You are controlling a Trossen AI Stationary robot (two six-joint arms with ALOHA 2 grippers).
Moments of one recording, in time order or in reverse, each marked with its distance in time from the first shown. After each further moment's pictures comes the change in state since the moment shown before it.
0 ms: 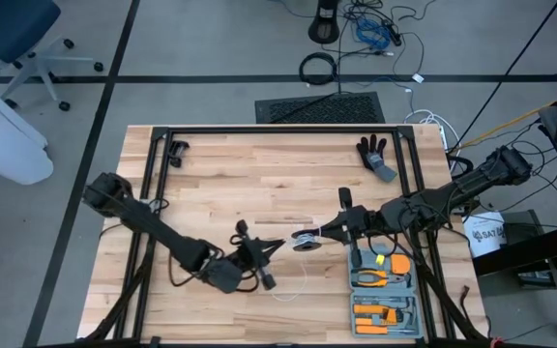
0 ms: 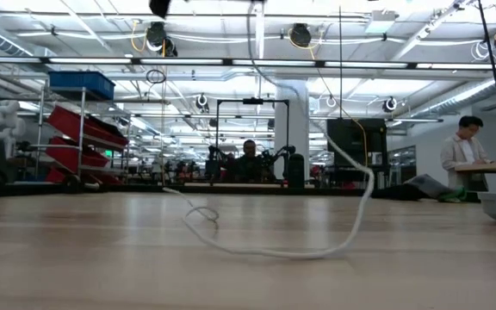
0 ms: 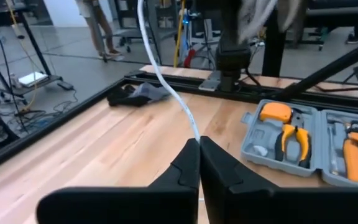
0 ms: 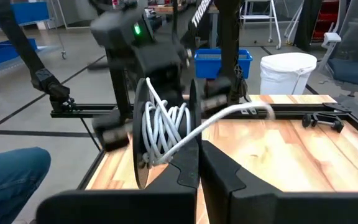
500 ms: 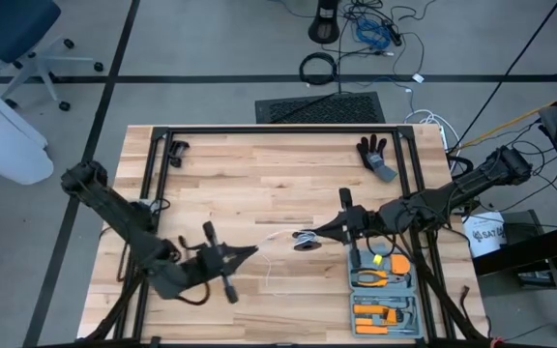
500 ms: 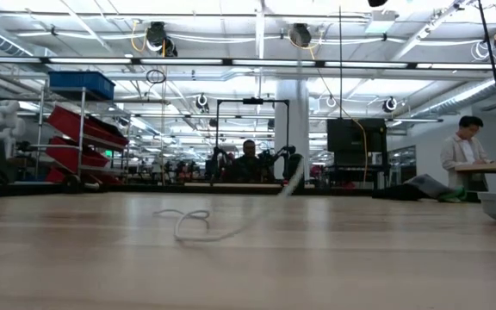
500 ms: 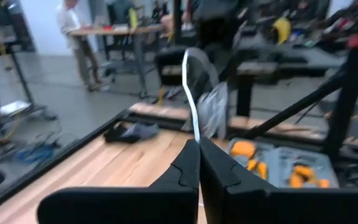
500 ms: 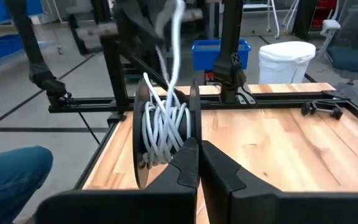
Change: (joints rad) left arm -0.188 -0.234 0.000 0.003 -0.110 0.166; right arm 0.001 0.000 0.000 -0.040 0.021 0.037
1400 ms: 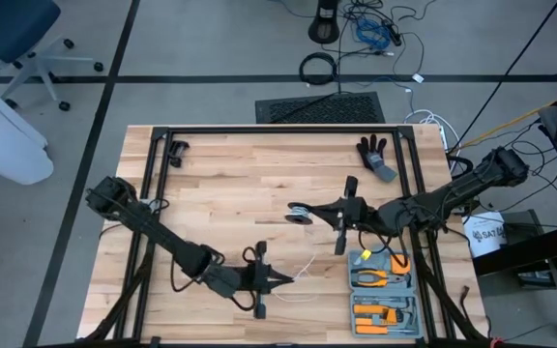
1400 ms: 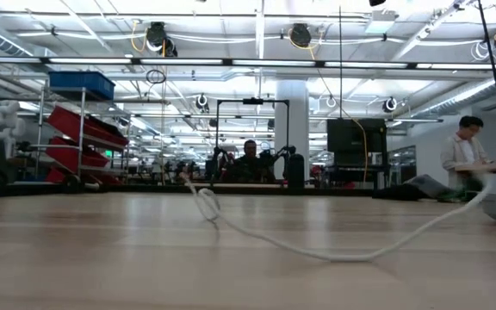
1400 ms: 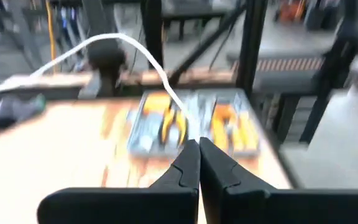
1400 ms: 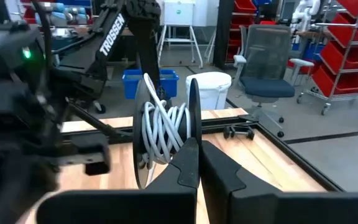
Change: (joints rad) left arm 0.167 0.285 0.000 0.109 0.568 -0.047; right arm 0.011 0.055 0.000 0.175 0.322 -0.097
